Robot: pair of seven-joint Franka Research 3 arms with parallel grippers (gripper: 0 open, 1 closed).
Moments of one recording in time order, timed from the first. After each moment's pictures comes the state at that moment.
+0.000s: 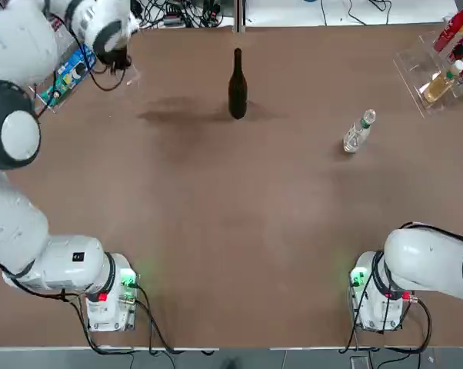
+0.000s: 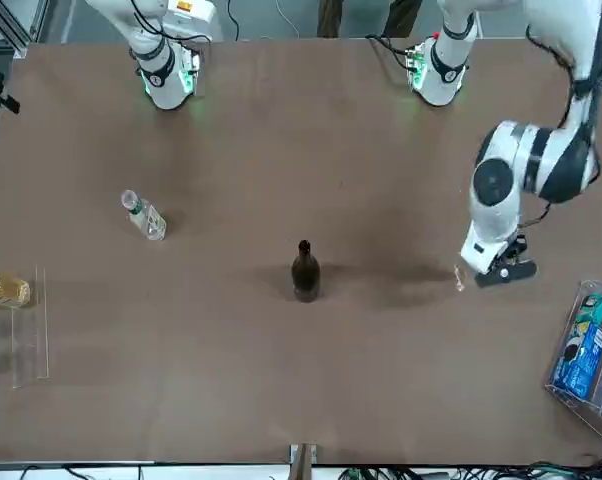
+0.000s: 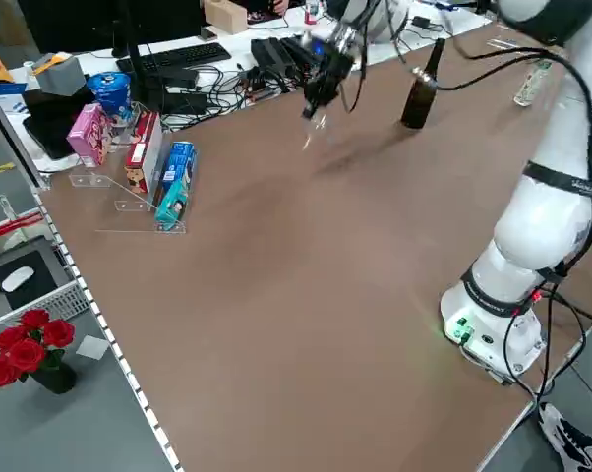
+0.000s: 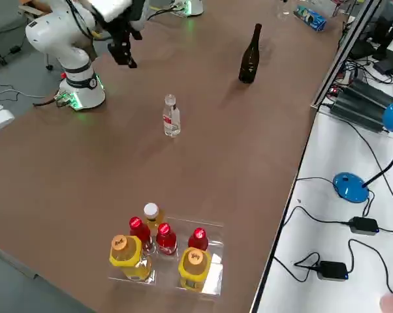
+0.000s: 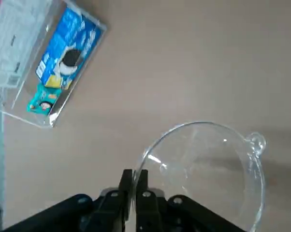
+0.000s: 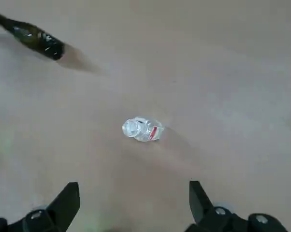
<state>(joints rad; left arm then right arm) 0.01 0.15 -0.22 -1.95 0.51 2.11 -0.53 -0.16 -0.30 -0.33 -1.97 0.33 1.59 -0.92</state>
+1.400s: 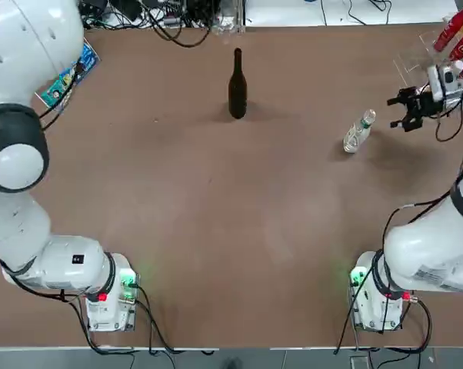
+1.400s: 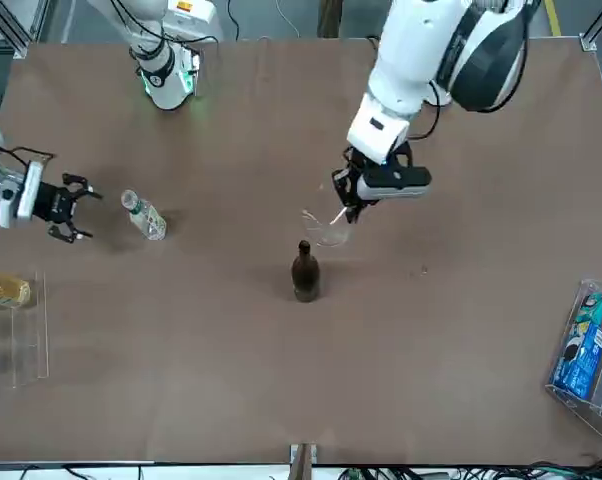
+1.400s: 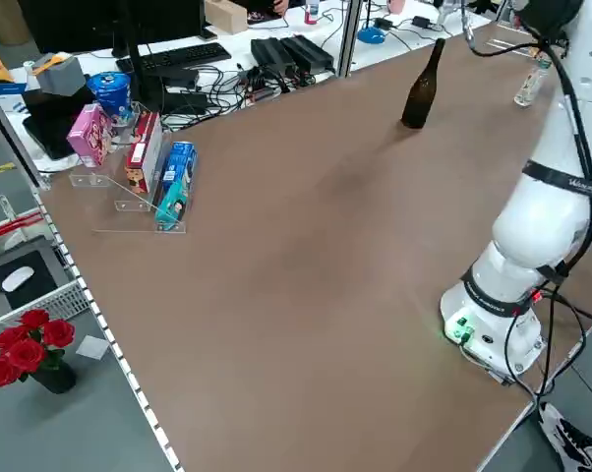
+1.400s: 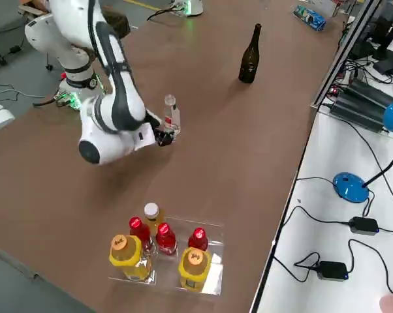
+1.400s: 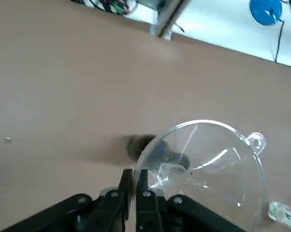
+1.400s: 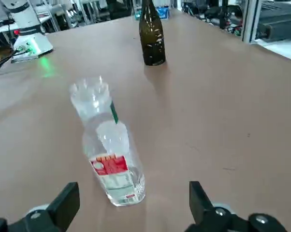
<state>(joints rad) -0.06 0.29 -0.70 -1.54 0.21 2.13 -0.94 -0.21 0.47 -0.43 -2.07 1.01 1.57 -2.56</state>
